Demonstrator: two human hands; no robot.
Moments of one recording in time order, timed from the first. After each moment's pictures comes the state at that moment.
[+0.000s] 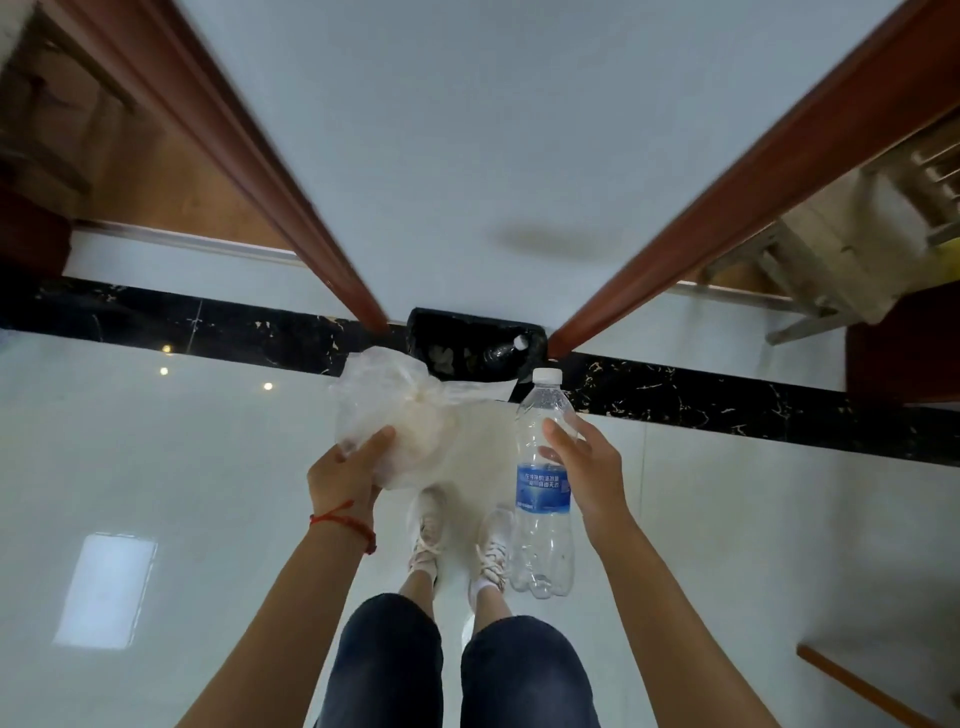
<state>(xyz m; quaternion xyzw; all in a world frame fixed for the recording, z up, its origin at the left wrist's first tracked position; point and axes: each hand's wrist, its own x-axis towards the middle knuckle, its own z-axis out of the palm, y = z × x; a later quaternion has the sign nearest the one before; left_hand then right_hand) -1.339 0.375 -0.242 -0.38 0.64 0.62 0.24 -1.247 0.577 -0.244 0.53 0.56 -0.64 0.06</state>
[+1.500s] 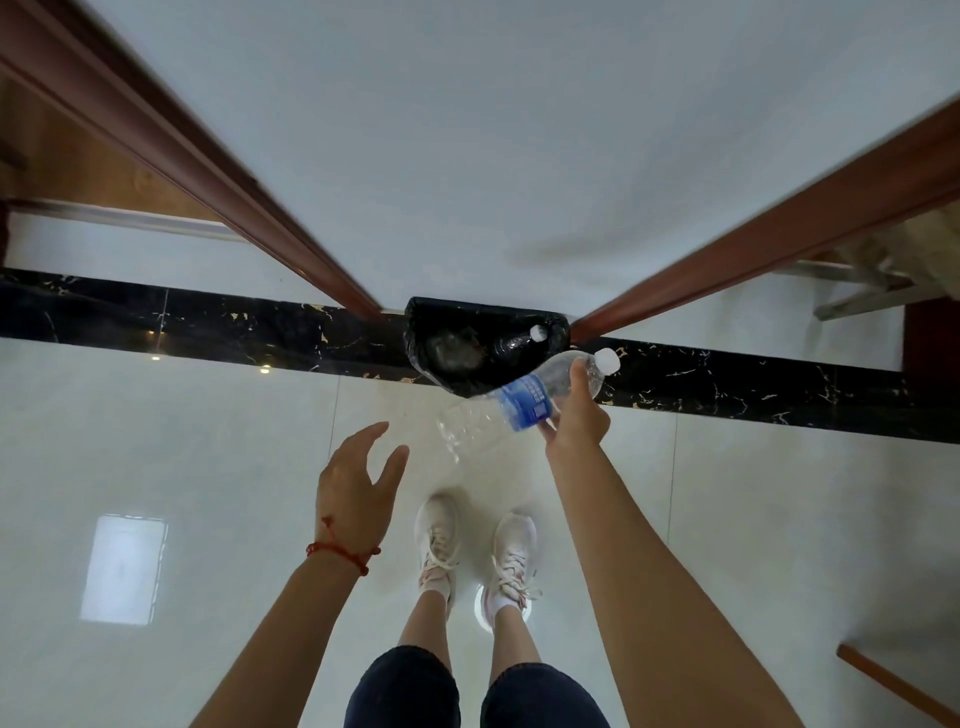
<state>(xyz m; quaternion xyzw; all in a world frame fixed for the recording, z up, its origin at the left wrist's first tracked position) -1.379 0.376 -0.328 0.00 0.91 0.34 0.25 -1.352 0.587 -0.375 0.71 0.26 -0.65 -0.06</state>
